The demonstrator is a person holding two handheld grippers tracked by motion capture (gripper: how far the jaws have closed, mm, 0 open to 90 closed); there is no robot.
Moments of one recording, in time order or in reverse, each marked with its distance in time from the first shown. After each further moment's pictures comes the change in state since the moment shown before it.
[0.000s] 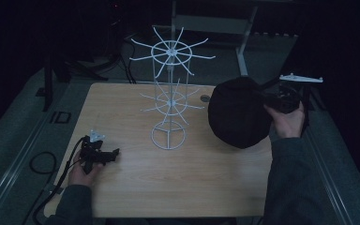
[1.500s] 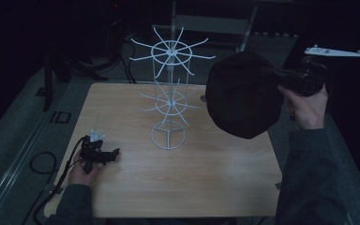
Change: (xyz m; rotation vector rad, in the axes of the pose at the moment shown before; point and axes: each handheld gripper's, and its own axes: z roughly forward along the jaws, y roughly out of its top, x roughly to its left) left arm 0.000 0.001 0.001 -0.001 -0.001 -0.001; right arm 0.044 0.067 -0.065 -0.119 0.179 -0.081
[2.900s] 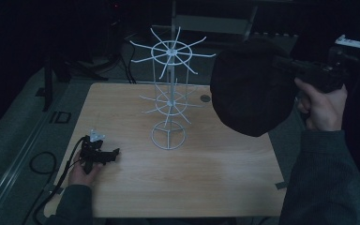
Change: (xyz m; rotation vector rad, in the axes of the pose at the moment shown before) left arm 0.000 0.000 0.000 0.000 0.000 0.000; right arm 0.009 0.021 -0.038 -0.133 0.120 0.045
